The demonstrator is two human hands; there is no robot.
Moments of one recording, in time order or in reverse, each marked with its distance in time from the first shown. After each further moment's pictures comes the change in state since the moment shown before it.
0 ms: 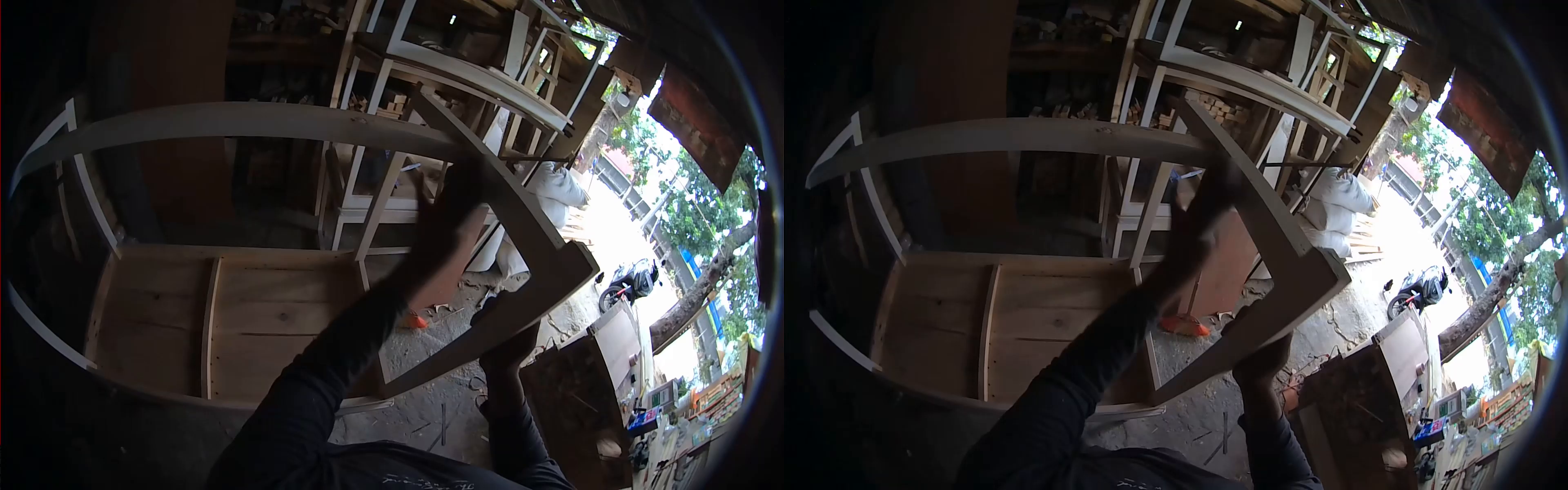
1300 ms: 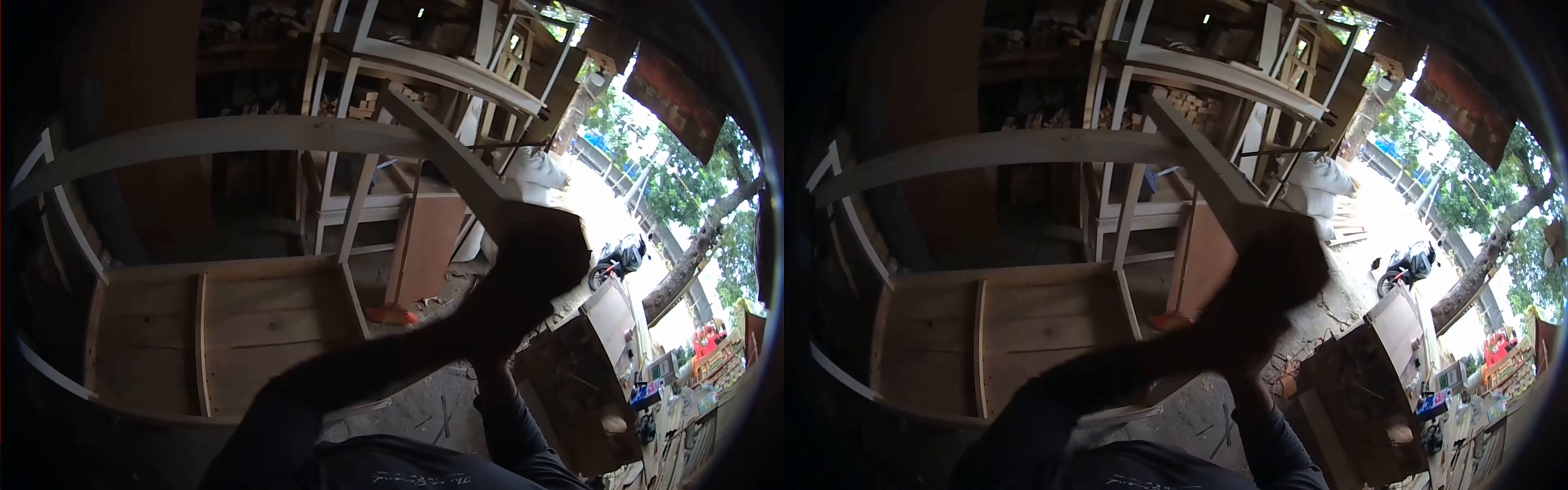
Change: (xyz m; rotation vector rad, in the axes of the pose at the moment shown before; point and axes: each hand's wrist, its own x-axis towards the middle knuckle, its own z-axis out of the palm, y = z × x) left_hand 0.035 0.112 -0.060 -0.387 -0.487 0.117; right_hand -0.008 0.008 -0.003 -0.251 0.155 -0.130
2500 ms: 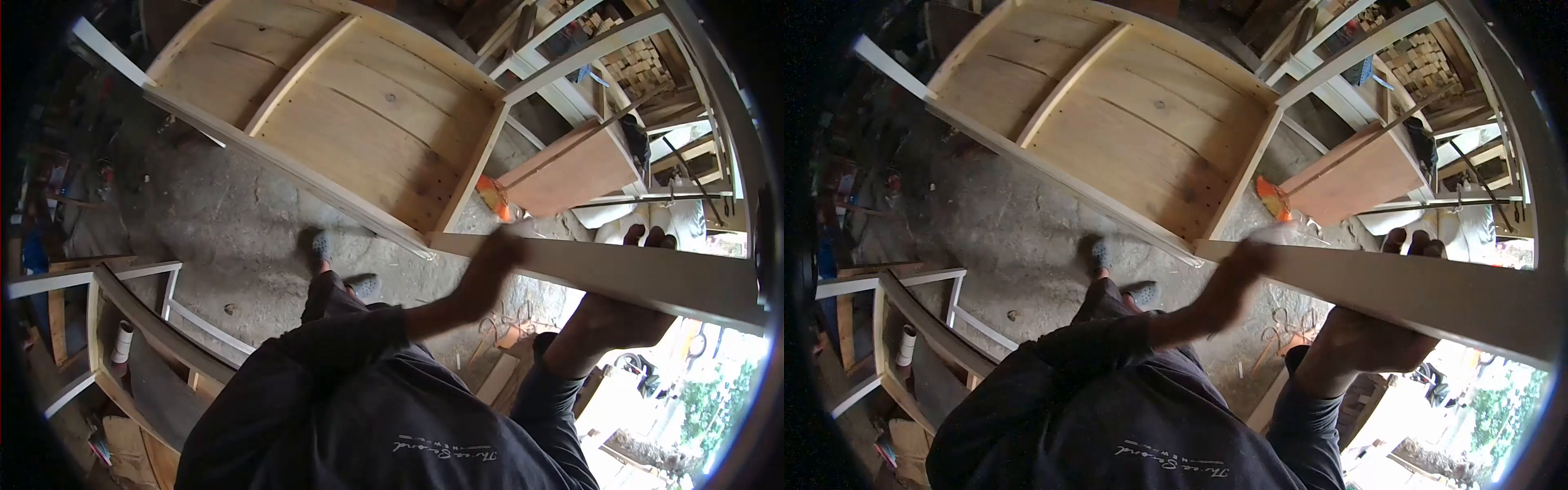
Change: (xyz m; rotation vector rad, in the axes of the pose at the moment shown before) left_hand -0.236 0.030 0.204 -0.567 0.924 -0.958; right_hand 0.013 -0.011 0.007 0.247 -0.246 0.226
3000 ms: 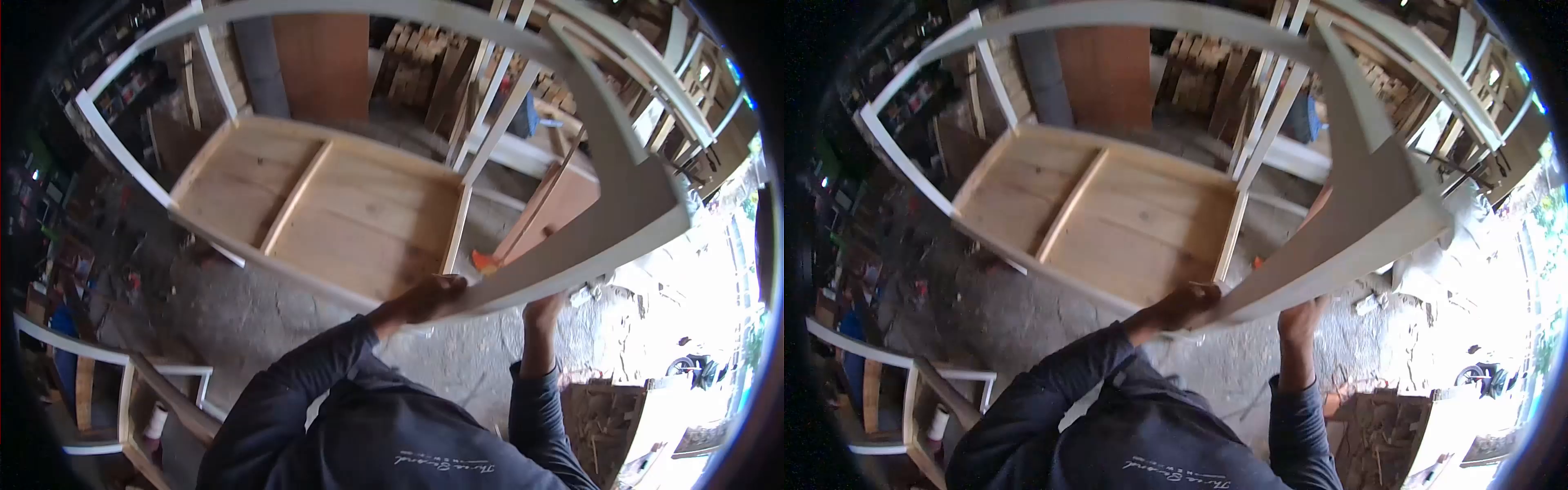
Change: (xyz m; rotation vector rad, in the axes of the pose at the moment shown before) left_hand 0.067 -0.006 -0.063 0.624 -0.711 0.038; right_hand 0.009 0.058 -0.115 -0.808 -0.290 -0.280
